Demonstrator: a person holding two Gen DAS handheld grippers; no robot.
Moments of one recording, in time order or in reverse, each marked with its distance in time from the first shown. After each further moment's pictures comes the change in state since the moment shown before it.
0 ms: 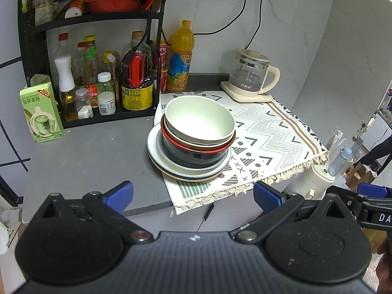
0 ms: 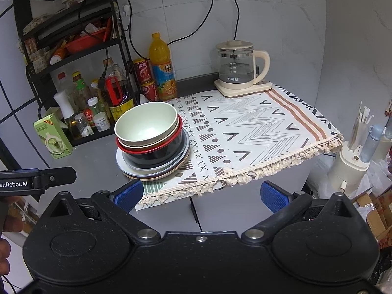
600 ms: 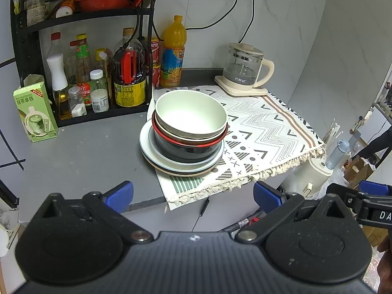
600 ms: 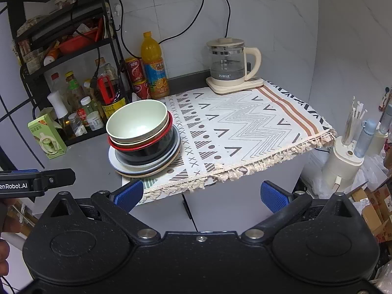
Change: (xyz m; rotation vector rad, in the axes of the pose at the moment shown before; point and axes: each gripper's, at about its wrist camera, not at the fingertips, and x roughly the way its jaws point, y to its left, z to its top) left arm 0.004 -0.013 -0.004 0.019 0.021 -0.009; right arm -0.002 -0.013 -0.005 0.020 0.009 -0.026
